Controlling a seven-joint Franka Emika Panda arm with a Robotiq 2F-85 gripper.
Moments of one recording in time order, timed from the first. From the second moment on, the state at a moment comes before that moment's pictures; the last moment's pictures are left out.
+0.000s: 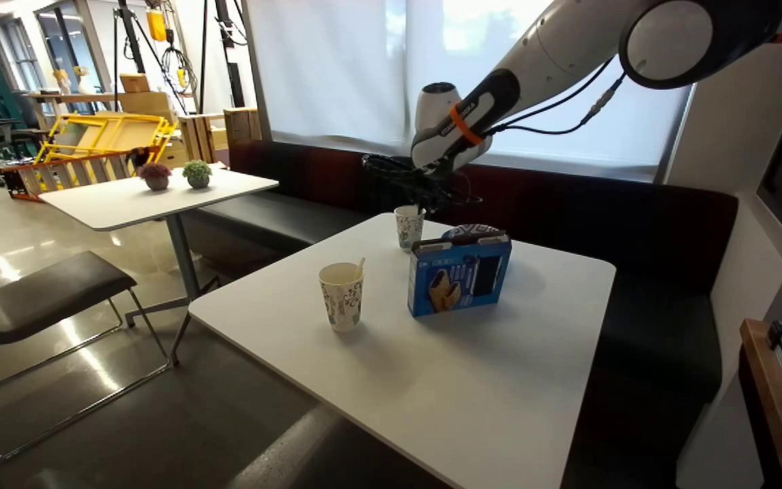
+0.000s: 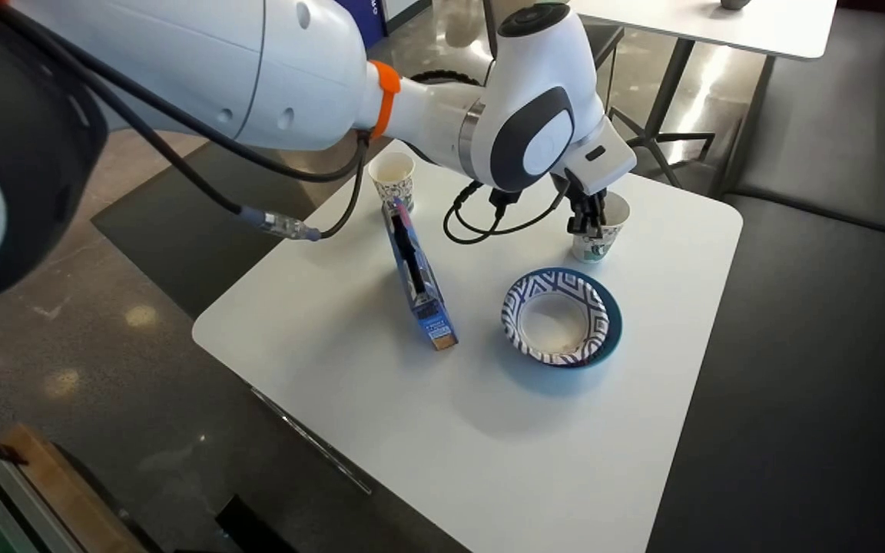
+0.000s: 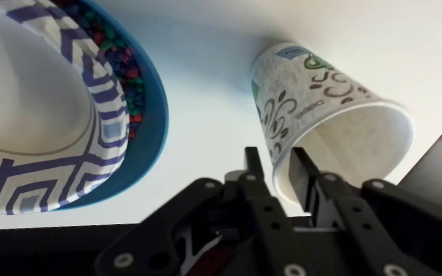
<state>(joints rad) -0.09 1.02 -0.32 -1.21 0.02 2.55 1.16</state>
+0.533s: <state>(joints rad) -0.10 0.90 -0.33 -1.20 -0.01 2.25 1.01</state>
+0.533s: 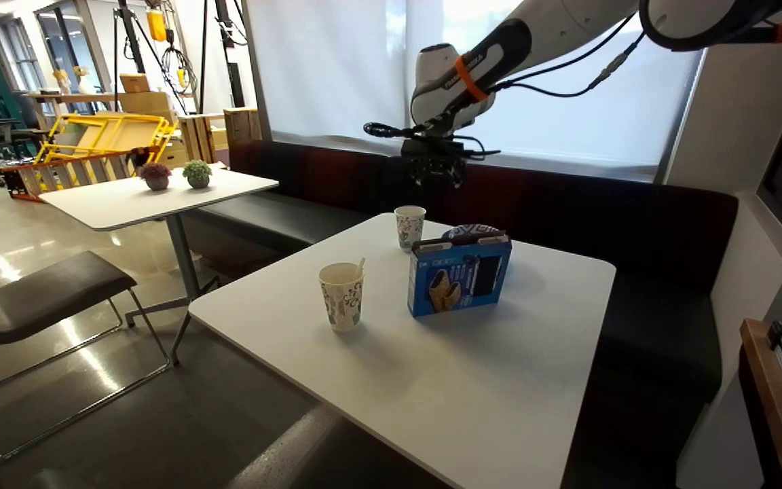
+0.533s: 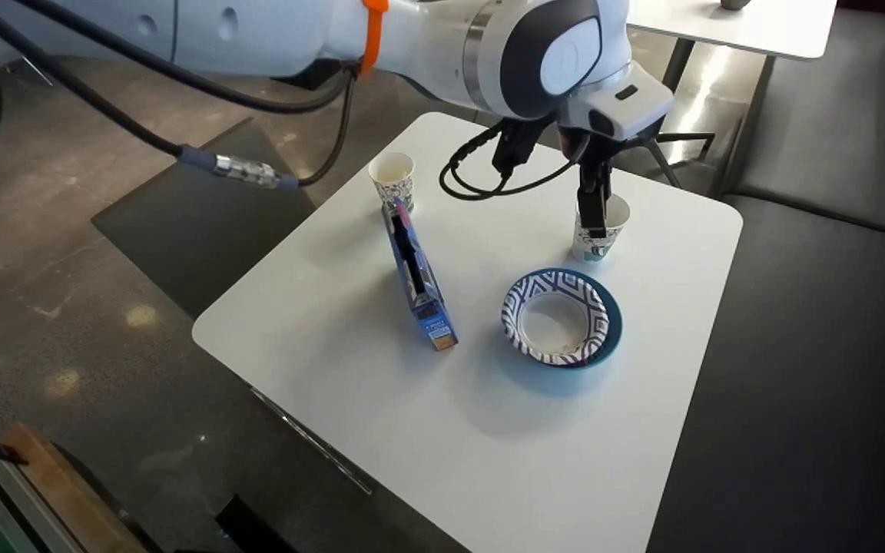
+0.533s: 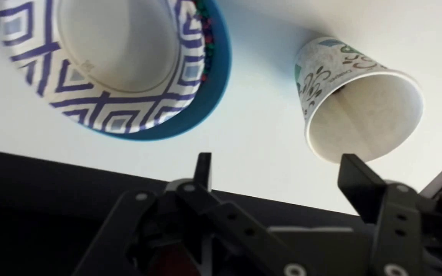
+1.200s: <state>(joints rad) -0.20 0.67 -0.23 -1.32 0.01 2.11 0.43</state>
